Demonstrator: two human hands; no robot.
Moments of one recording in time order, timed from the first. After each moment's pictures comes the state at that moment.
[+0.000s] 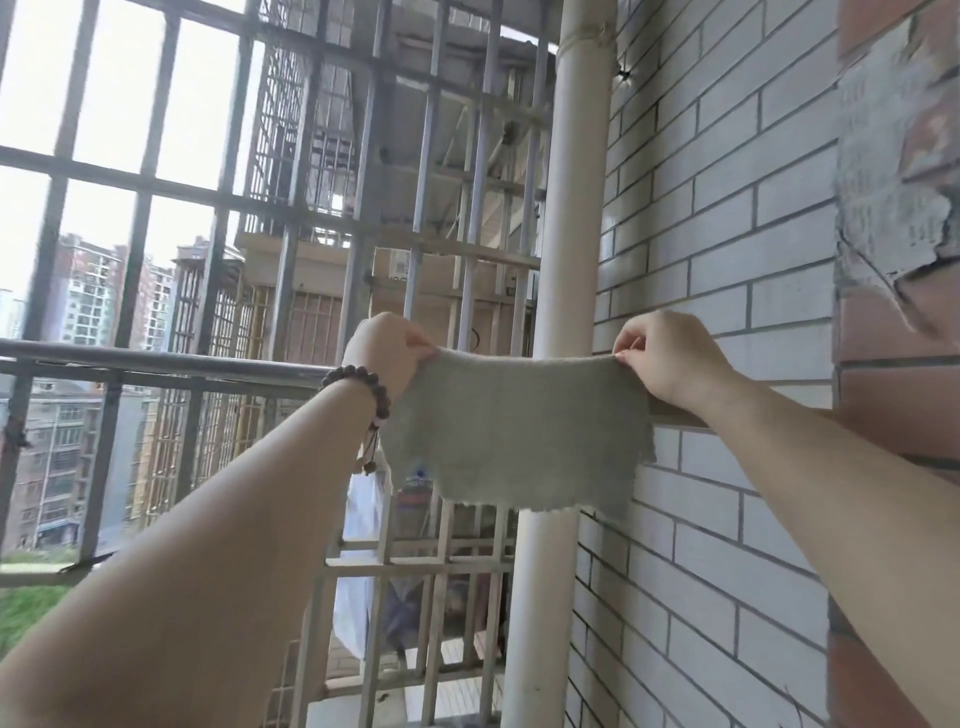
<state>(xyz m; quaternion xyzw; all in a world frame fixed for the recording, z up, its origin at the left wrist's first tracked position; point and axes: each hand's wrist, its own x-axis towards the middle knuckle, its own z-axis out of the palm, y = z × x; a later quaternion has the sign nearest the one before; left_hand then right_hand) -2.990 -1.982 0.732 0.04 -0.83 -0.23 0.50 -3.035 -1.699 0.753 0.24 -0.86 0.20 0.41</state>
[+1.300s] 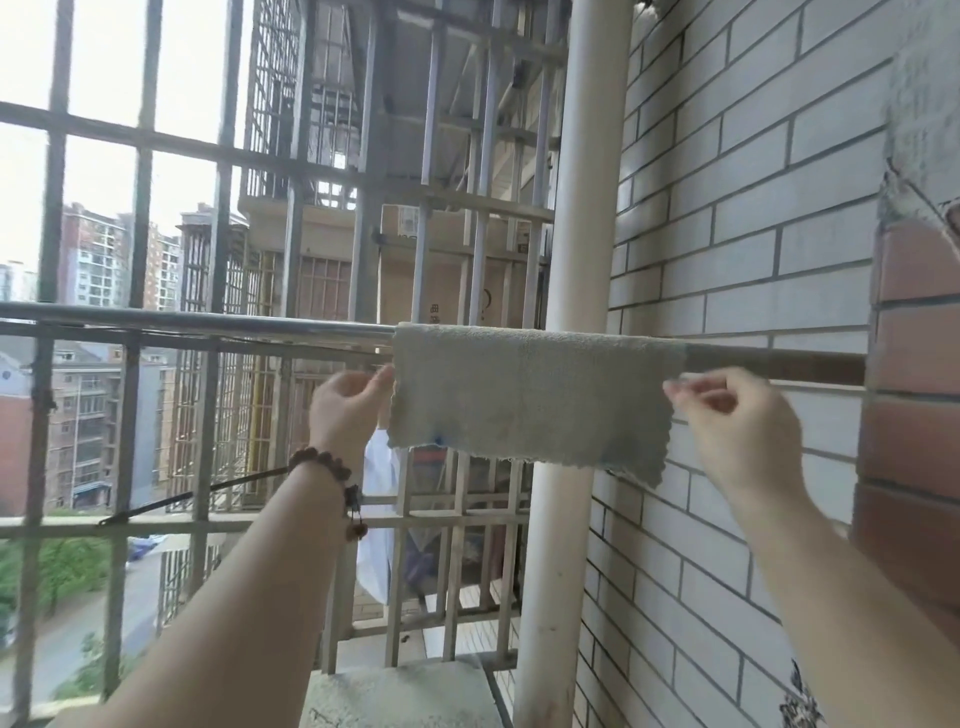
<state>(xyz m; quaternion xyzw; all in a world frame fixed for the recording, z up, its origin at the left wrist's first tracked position) -2.980 -2.013 0.617 0.10 -0.68 -0.57 0.46 -3.005 -1.687 0.638 0.16 -0.72 0.50 0.44</state>
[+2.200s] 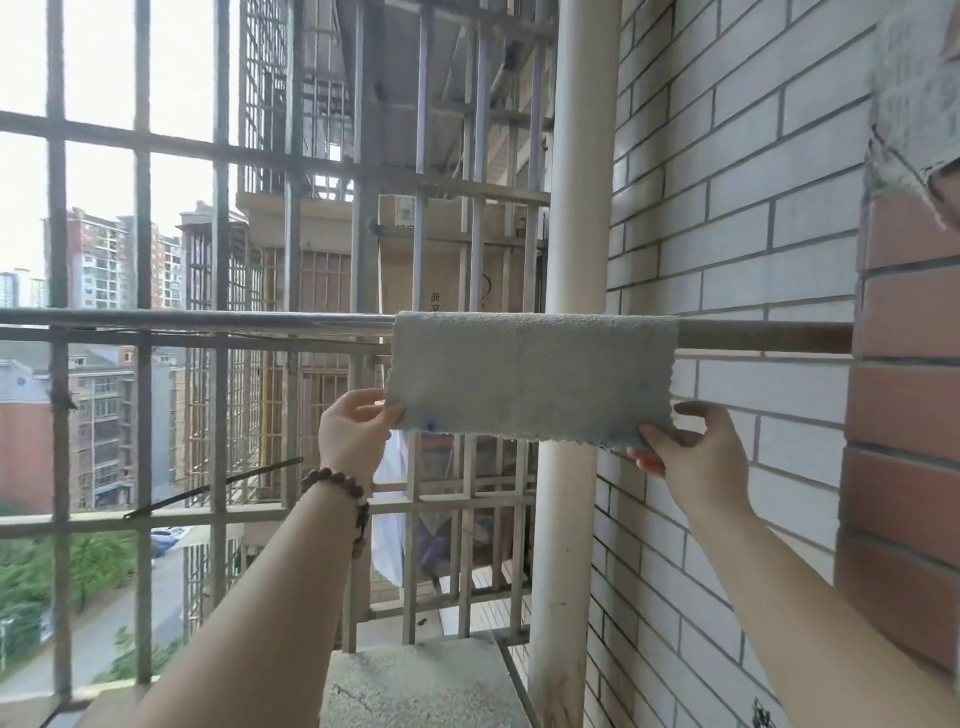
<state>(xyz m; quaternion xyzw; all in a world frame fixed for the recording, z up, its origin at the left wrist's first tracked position) -2.983 -2.012 0.583 0.10 -0.64 -0.61 0.46 -3.036 -1.698 0.584 0.15 -0.66 0.69 0.28</state>
